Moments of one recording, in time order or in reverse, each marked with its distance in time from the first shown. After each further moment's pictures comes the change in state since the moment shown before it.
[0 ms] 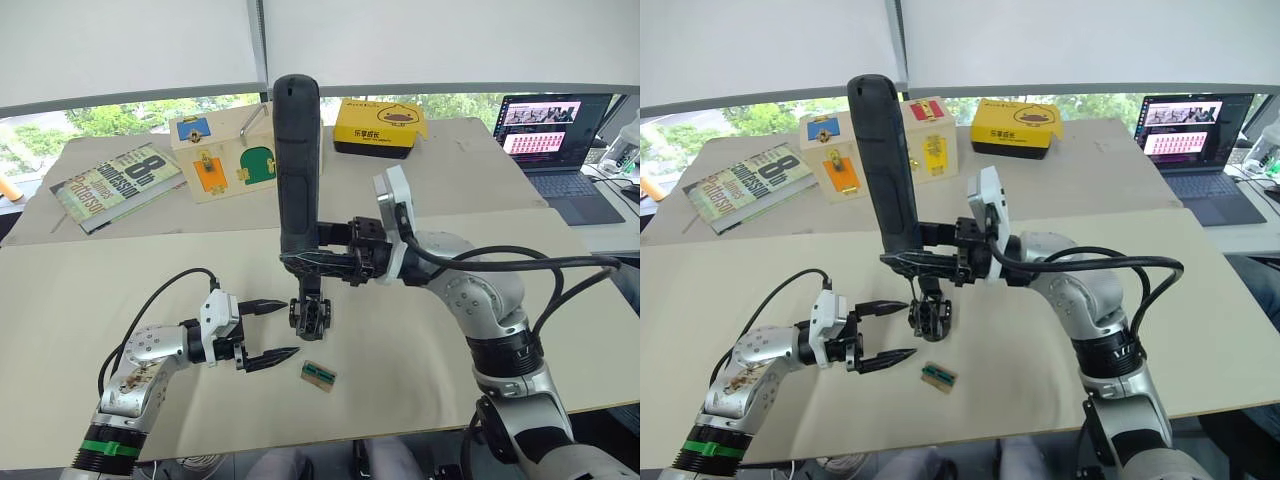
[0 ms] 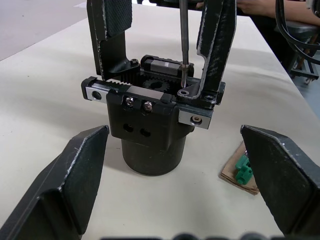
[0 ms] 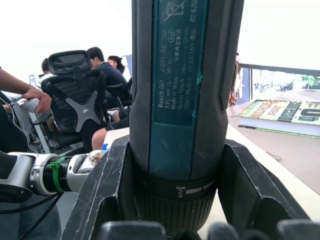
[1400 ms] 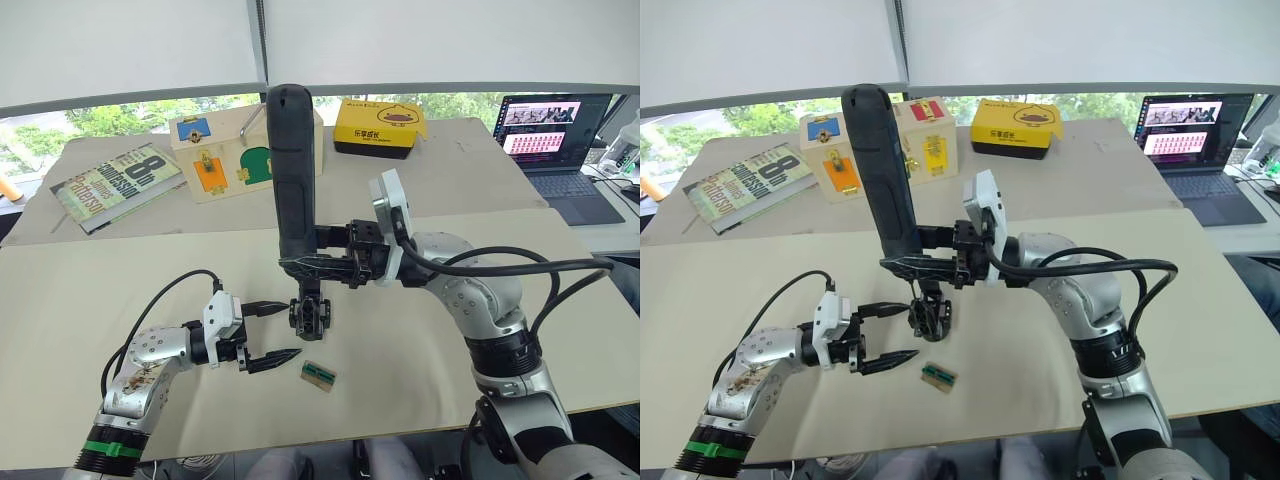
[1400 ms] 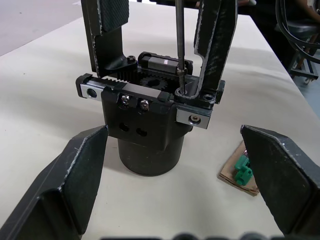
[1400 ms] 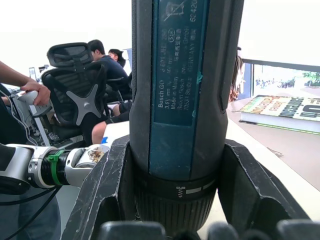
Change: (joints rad) left arm 0.002 -0.005 -0.013 0.000 0.007 -0.001 0.011; right arm -0.003 -0.002 0.007 0.005 -0.036 -0.008 0.032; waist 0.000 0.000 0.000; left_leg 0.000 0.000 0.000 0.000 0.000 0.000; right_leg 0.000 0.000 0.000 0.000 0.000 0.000
